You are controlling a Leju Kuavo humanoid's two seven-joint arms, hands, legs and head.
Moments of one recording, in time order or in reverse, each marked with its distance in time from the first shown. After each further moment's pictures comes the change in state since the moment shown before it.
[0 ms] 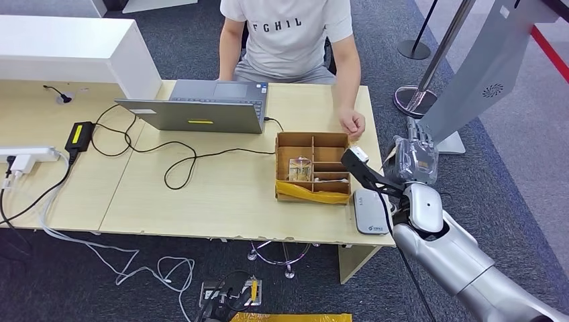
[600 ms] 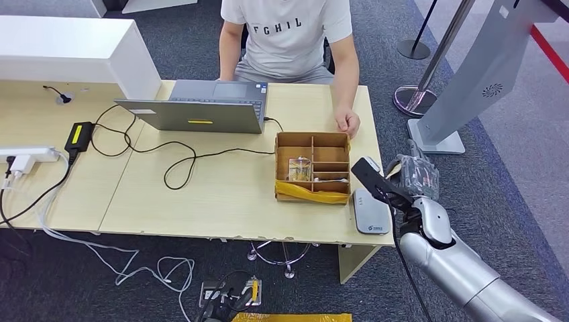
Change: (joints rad) left arm -0.002 0.002 -0.001 0.000 0.000 -0.021 -0.001; right arm 0.052 -0.042 0.017 0.010 -0.282 -0.064 -0.098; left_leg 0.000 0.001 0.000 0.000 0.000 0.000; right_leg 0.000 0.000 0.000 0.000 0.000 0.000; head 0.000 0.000
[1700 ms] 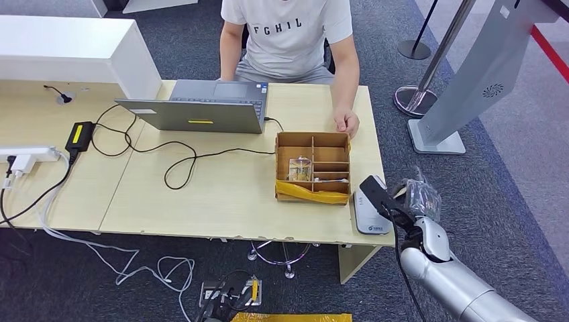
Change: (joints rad) left arm -0.001 0.005 0.000 0.000 0.000 0.008 -0.006; right arm 0.048 0.009 0.057 0.157 -0.127 -0.109 -0.031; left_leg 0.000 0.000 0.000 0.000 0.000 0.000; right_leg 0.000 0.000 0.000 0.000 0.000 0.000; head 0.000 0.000
